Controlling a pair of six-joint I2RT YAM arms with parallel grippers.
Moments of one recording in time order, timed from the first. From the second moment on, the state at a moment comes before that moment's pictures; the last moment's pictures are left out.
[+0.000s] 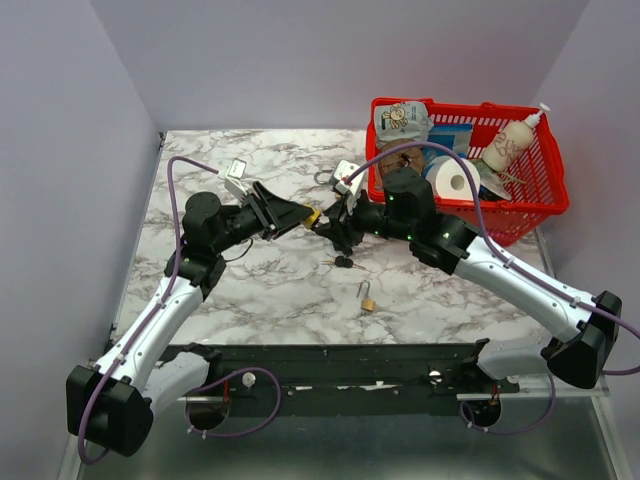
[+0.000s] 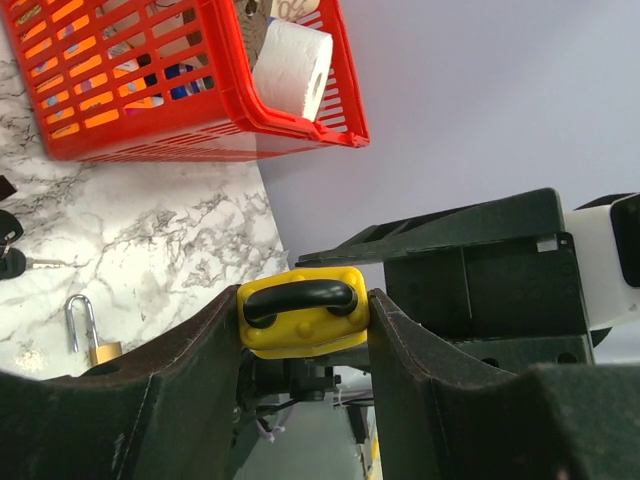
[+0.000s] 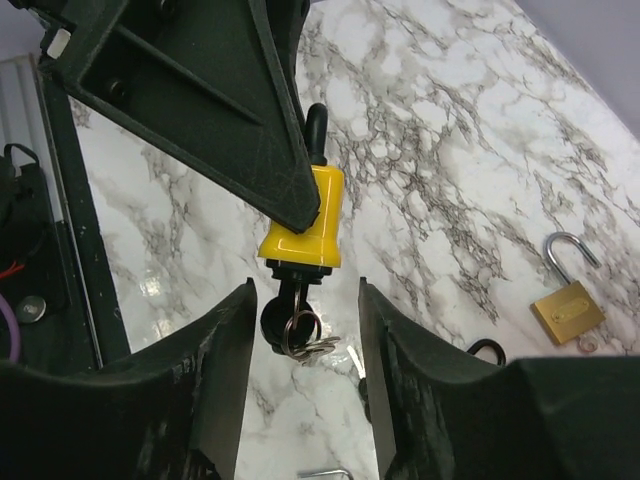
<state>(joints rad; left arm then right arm) -0.34 0.98 0.76 0.19 0.62 -1.18 0.86 1.31 1.26 -0.24 -0.28 -0.16</state>
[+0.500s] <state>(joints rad) -0.34 0.98 0.75 0.18 0.62 -1.18 0.86 1.31 1.26 -0.27 -0.28 -0.19</state>
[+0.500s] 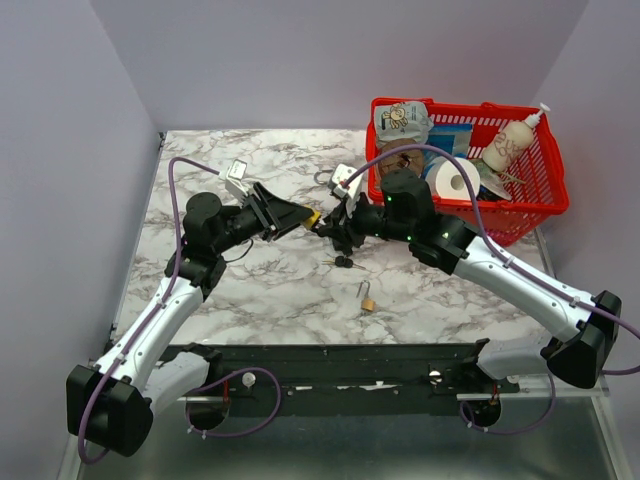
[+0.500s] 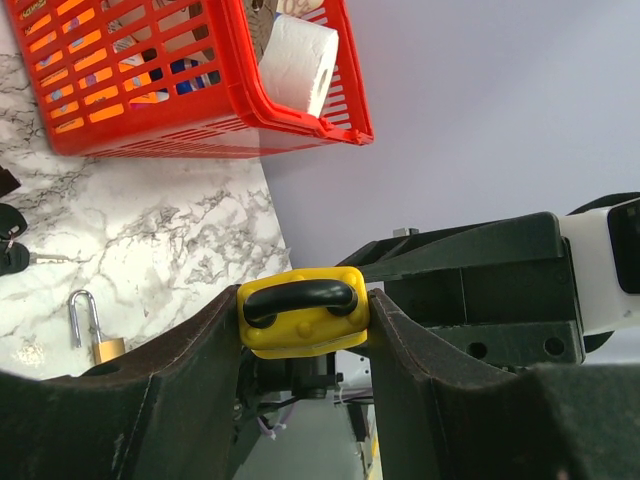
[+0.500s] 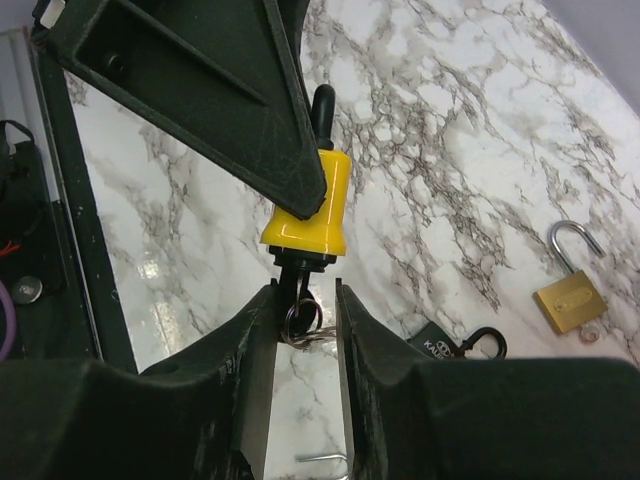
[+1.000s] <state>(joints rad) -0.33 0.98 0.75 0.18 0.62 -1.18 0.86 1.32 1.26 -0.28 -0.29 -0.21</state>
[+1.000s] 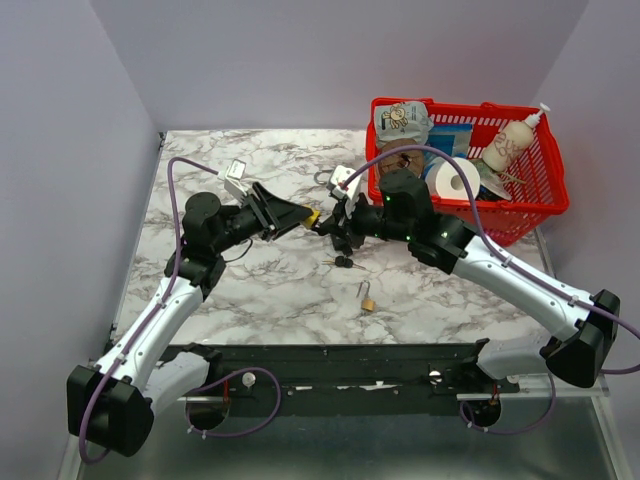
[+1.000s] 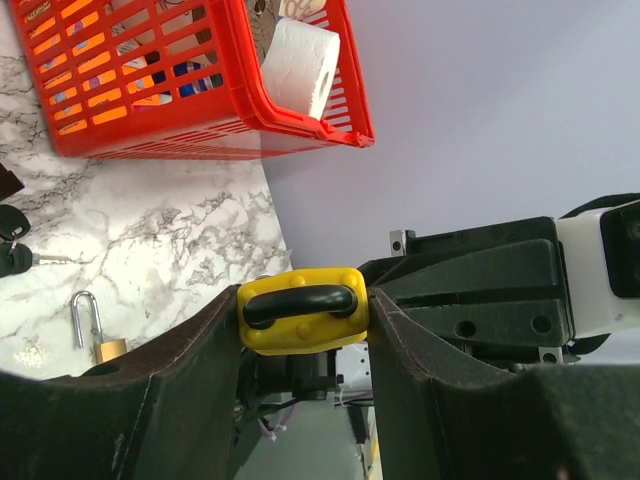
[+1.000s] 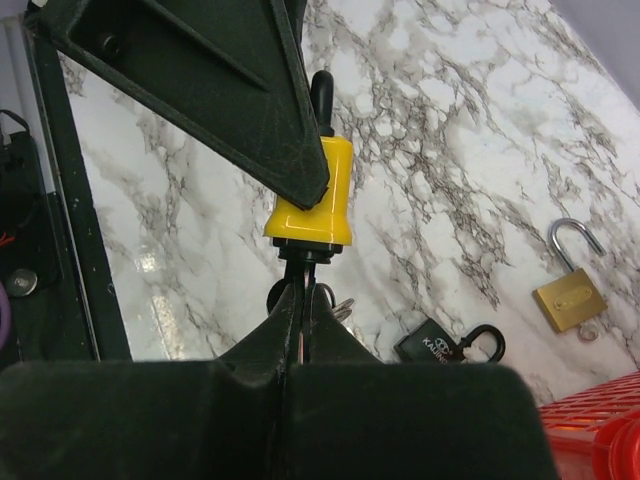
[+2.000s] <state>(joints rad) -0.20 0.92 0.69 0.10 0.58 -1.09 0.59 0.84 0.86 -0.57 -0.04 0.05</state>
